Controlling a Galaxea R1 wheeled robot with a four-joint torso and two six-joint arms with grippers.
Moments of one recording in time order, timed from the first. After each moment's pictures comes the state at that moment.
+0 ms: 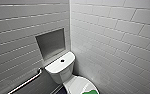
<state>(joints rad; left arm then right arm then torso) 1.48 2.88 -2.43 -0.06 -0.09 -0.01 -1.17 2.60 -2.08 0.37 -0.02 0.00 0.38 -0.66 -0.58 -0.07</state>
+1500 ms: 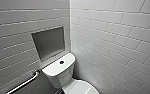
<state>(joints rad) 1.52 2.91 -2.50 -0.06 -0.09 0.00 -0.93 2.63 -2.05 0.64 -0.04 0.00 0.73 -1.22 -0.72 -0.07</state>
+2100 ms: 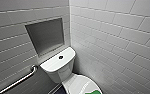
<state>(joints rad) 1.52 2.91 -2.51 -0.07 -0.10 0.00 -0.86 2.69 -2.12 0.69 -0.09 0.01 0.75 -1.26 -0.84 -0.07</state>
